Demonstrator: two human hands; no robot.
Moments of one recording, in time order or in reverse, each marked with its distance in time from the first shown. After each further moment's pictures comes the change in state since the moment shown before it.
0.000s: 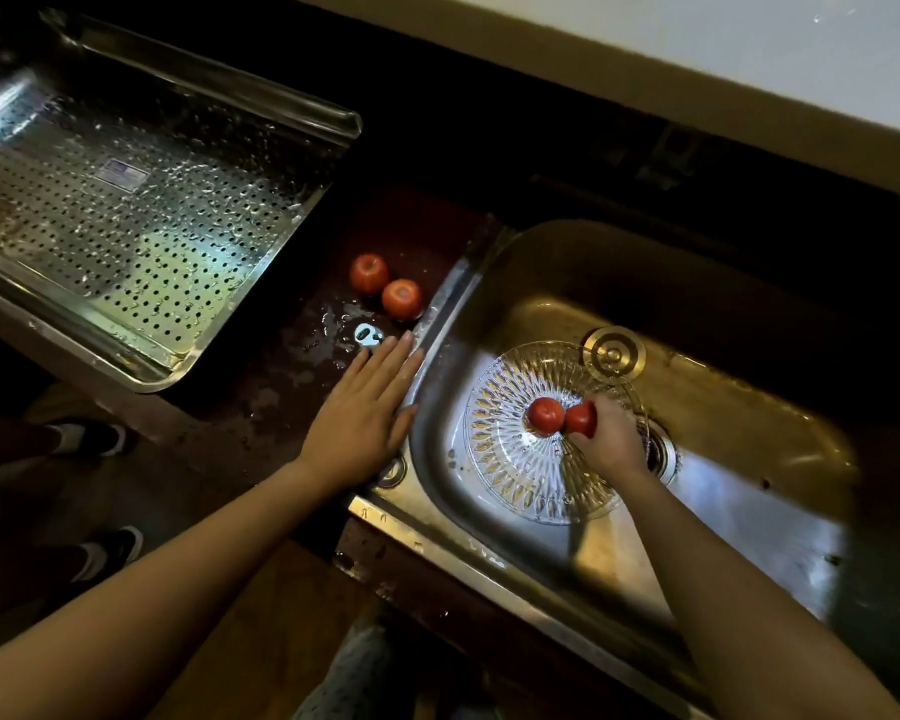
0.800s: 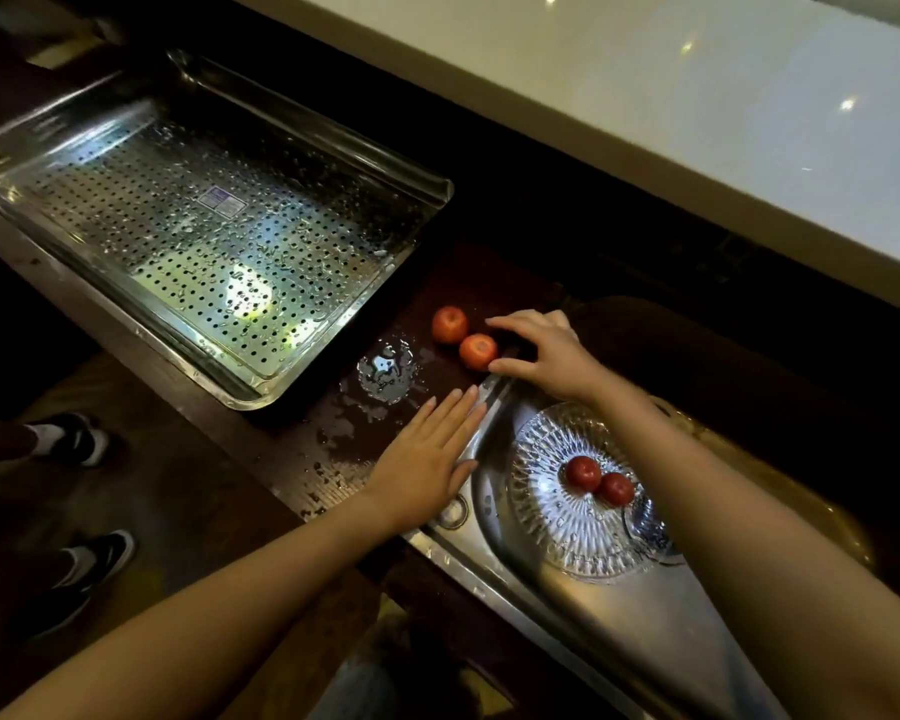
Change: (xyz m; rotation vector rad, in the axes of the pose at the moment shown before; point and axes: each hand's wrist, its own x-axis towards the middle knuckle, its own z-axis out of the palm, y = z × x) left_hand -0.010 -0.012 0.007 -0.015 -0.129 0.004; right_hand 0.016 -0.212 -0.045 -0.170 -0.158 -0.731
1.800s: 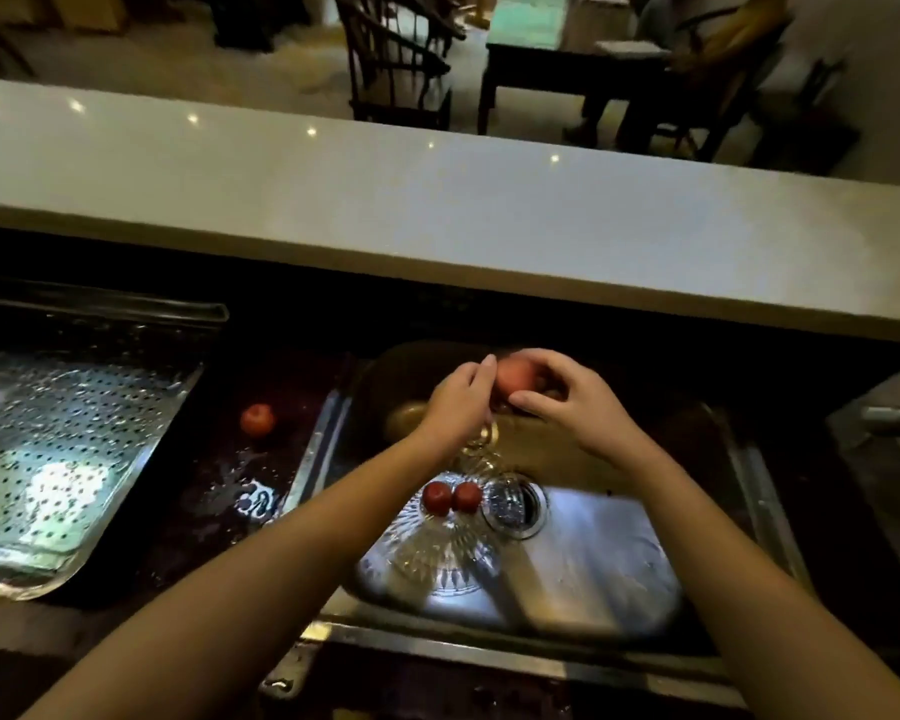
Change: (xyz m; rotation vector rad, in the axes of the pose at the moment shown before) left_hand 0.117 0.197 -0.128 -1.192 -0.031 -0.098; right_hand -0.228 0.017 -0.110 0.374 0.552 0.250
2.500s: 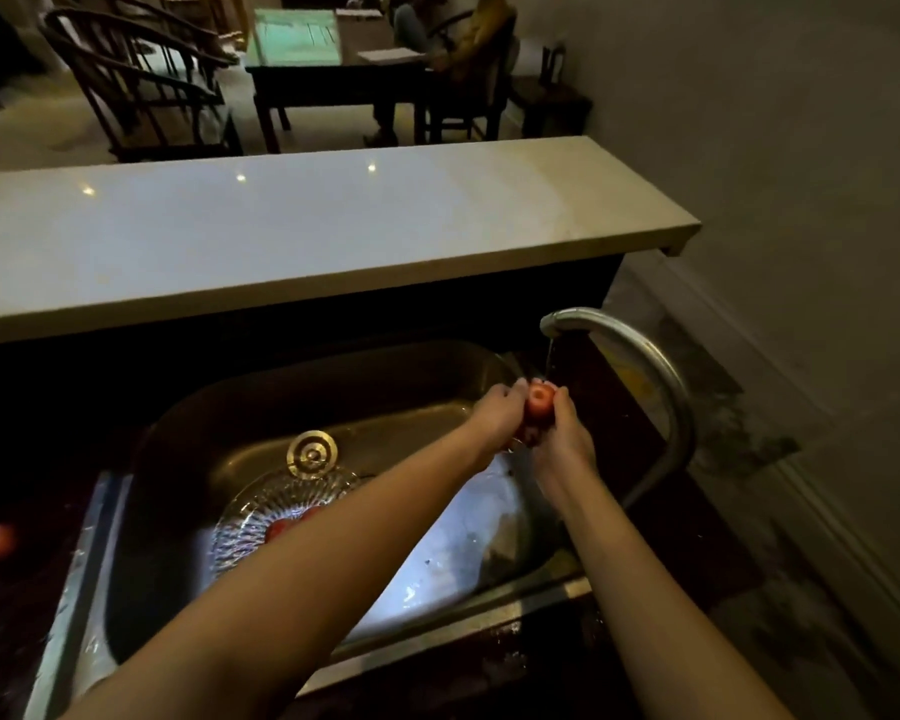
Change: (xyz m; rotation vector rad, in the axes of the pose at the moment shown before) left_hand -0.036 0.042 0.249 0.062 -0.580 -0.145; right_hand -0.139 0.110 -0.082 1.096 0.981 0.679
